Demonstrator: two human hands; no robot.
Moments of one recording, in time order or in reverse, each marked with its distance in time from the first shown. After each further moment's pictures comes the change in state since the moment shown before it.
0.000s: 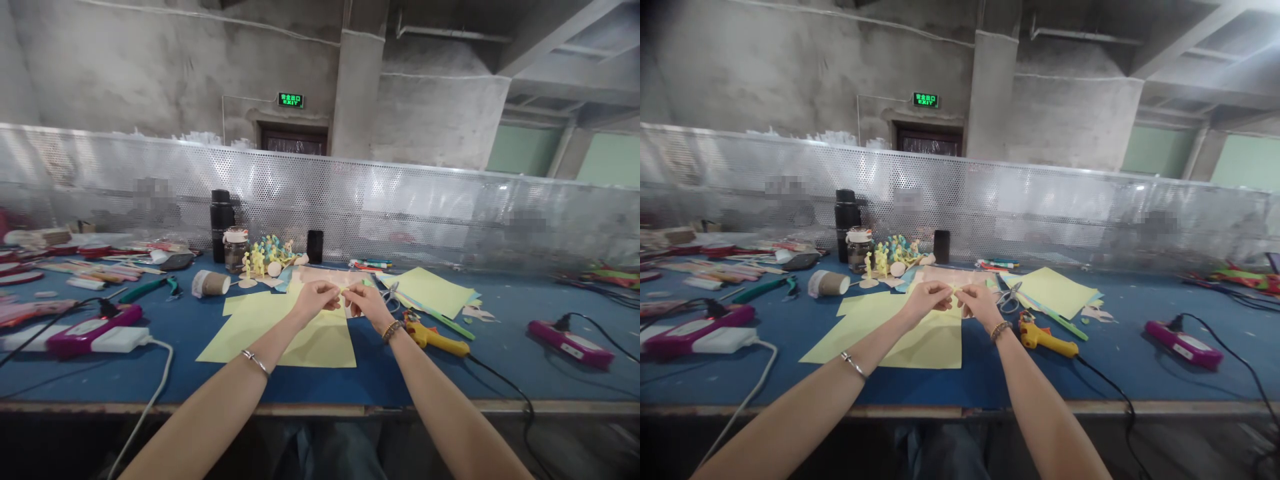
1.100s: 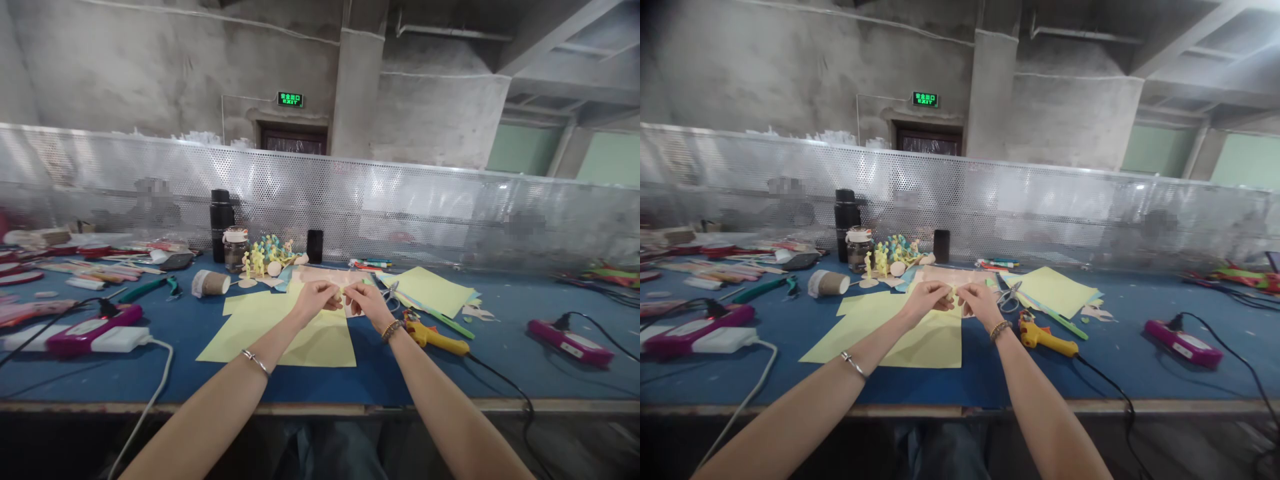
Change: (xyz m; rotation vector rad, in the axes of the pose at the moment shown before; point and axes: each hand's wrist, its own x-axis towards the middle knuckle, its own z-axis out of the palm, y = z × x) left_hand -0.003 0.005 0.003 -0.039 -0.014 -0.015; right_hand 0.002 0.005 -0.001 -0.001 0.023 -0.043
